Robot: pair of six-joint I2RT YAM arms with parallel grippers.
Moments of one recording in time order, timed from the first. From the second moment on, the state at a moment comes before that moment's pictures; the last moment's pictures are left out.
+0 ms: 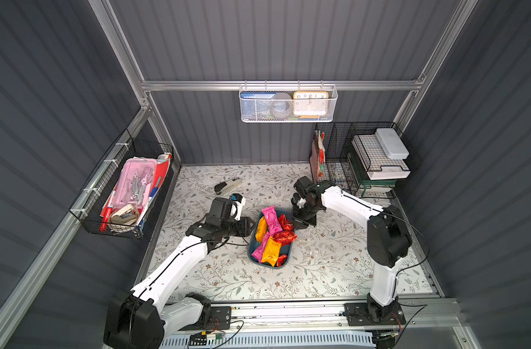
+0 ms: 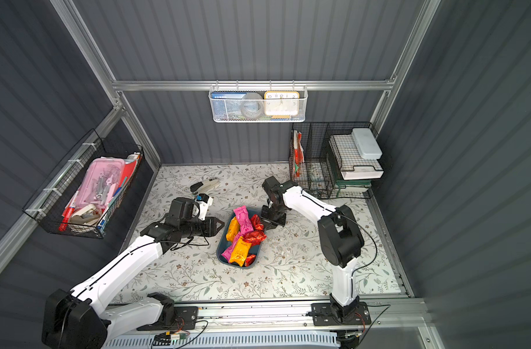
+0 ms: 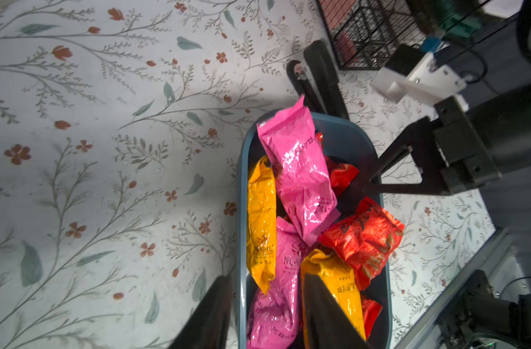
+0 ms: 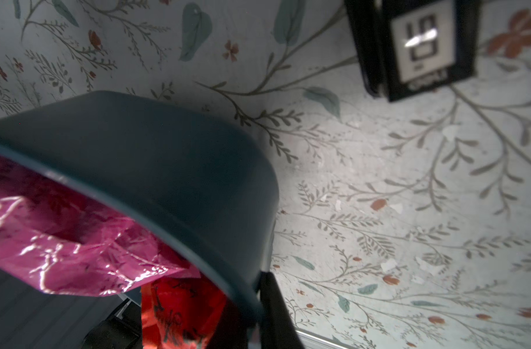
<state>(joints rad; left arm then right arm) -0.41 1.16 0.83 -0.49 0.30 -0.26 0.56 1.98 1.58 -1.01 -0.38 0.76</state>
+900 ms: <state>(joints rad) -0.41 1.42 0.84 -0.57 0.23 -0.26 0.56 1.74 1.52 -0.89 -0.31 0.75</state>
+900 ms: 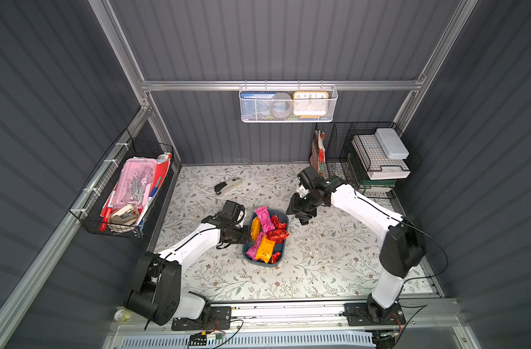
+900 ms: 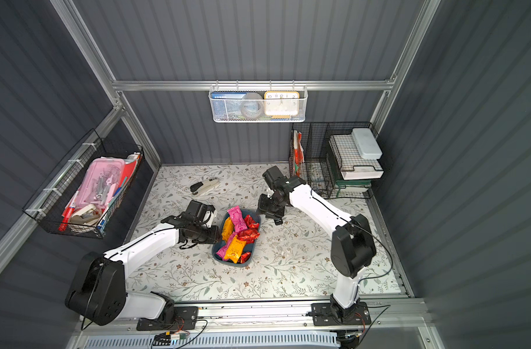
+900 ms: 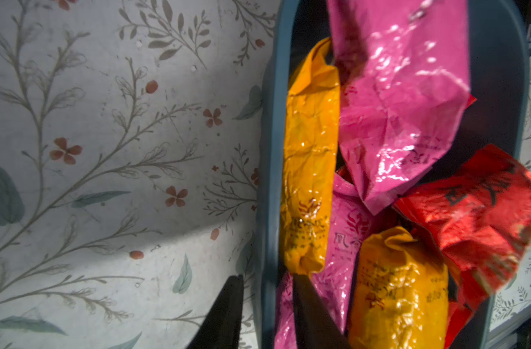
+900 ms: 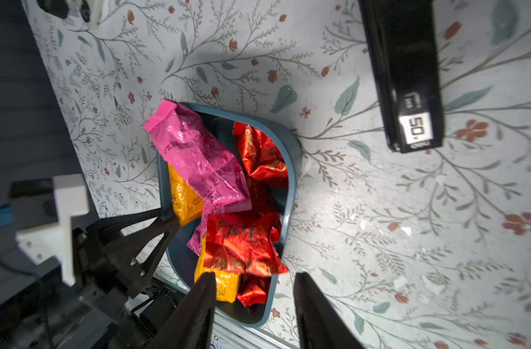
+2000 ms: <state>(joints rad) -0.41 1.57 0.94 -0.49 -0.01 -0.33 0.62 1.71 1.40 -0.59 -0.23 0.64</state>
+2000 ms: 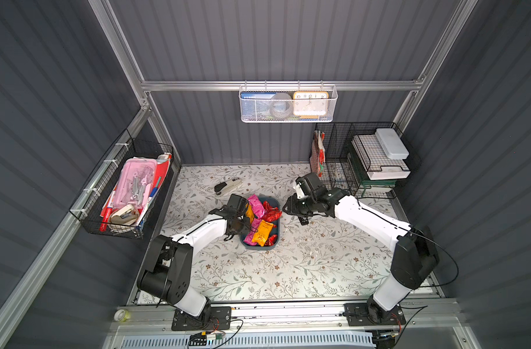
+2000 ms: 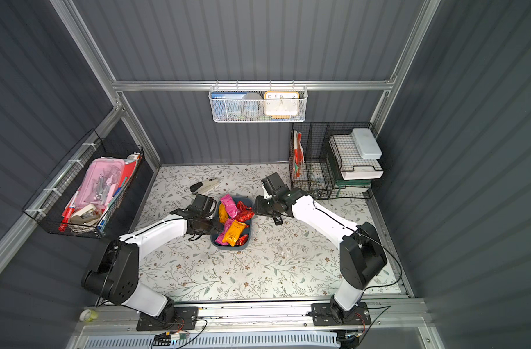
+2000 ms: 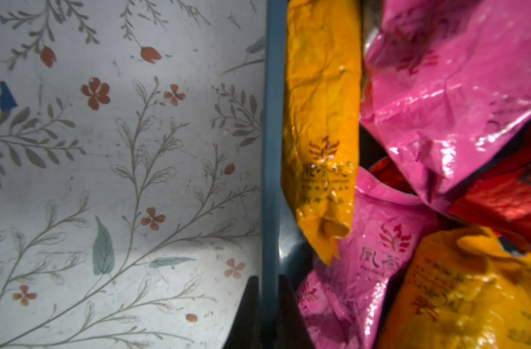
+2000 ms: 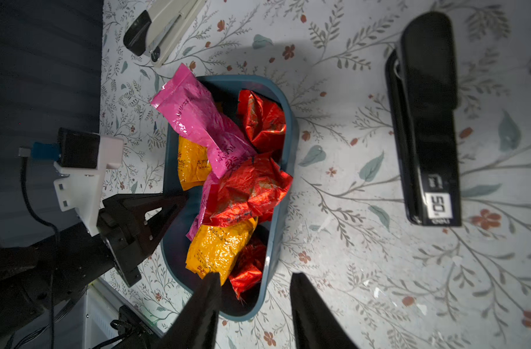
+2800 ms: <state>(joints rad) -0.41 1.25 0.84 -0.44 -0.03 -0.58 0.65 2.21 1.85 -0.51 -0.37 0.29</state>
